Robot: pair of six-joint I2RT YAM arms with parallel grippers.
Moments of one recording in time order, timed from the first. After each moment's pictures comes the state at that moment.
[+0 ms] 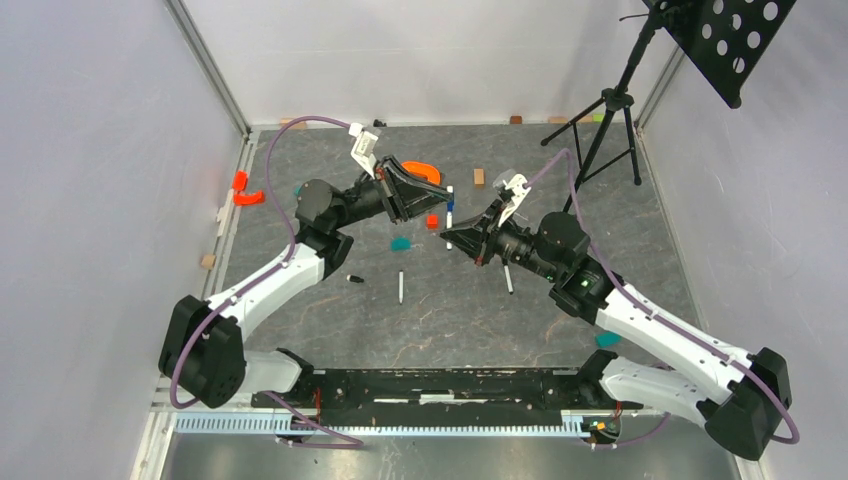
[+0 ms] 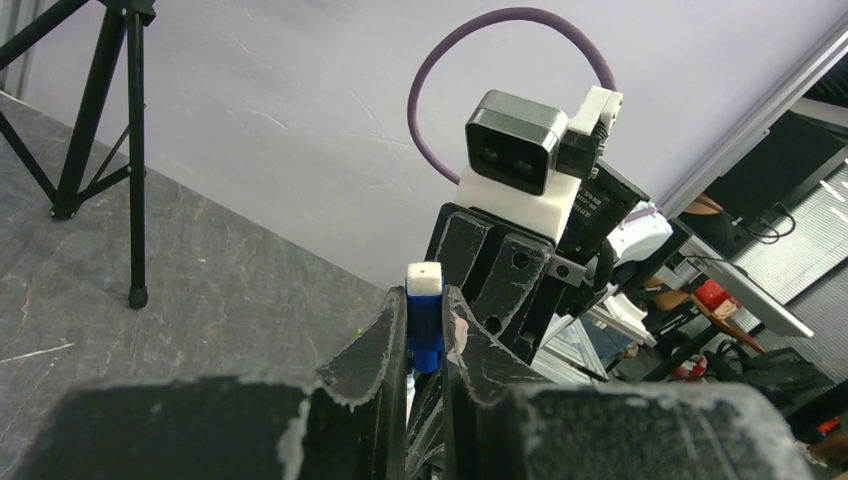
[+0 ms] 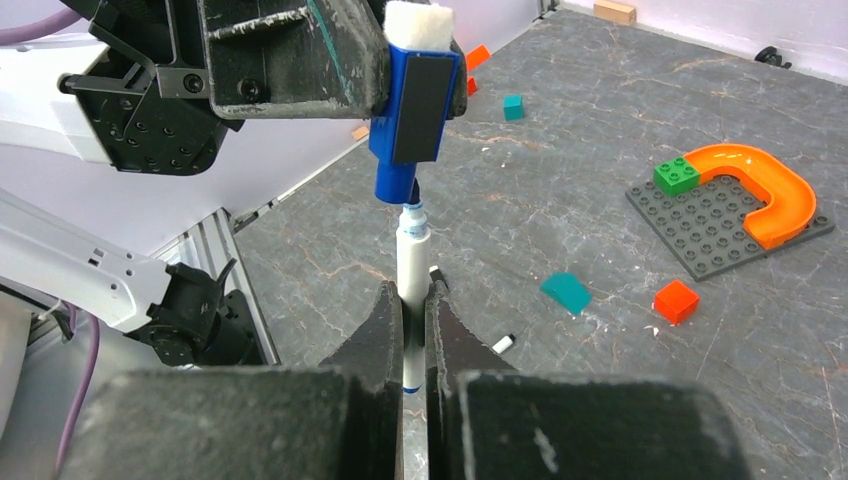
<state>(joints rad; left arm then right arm) -0.52 1.31 0.88 0.92 0.79 -0.94 0.78 1.00 0.78 0.23 -0.24 0.32</state>
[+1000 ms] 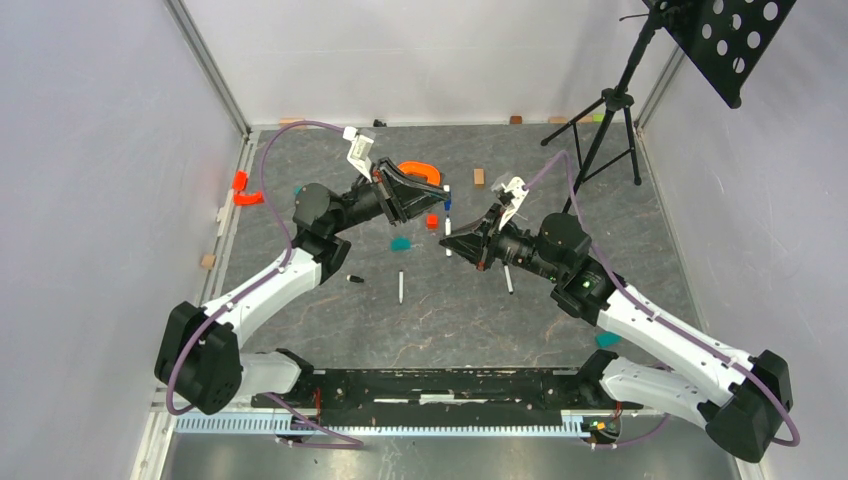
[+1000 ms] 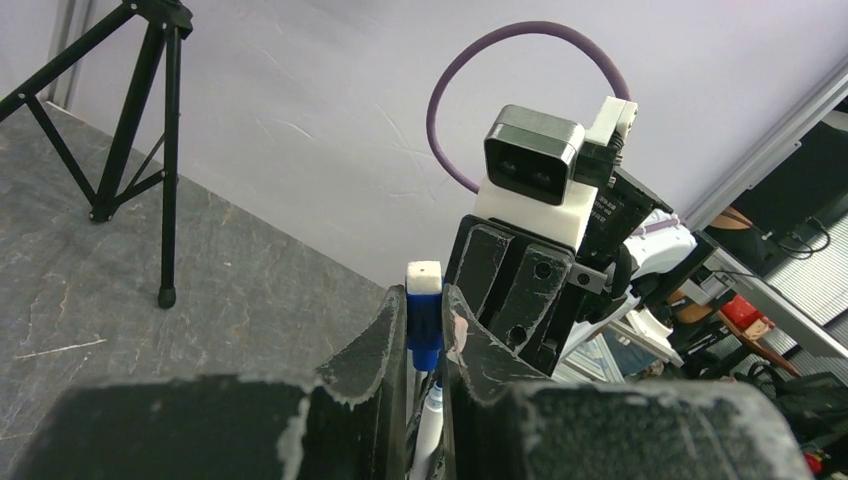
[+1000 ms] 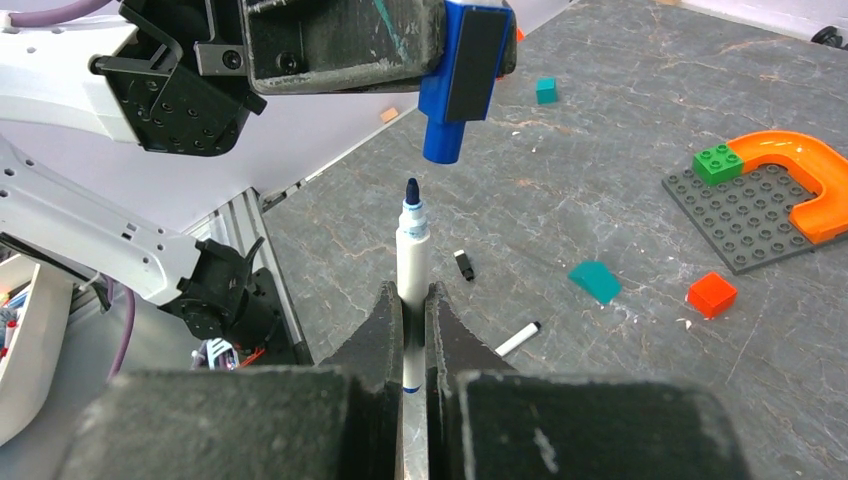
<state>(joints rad) -0.52 1.28 0.84 0.89 0.74 -0.90 0.78 0.98 0.77 0.21 -0.31 0.34</state>
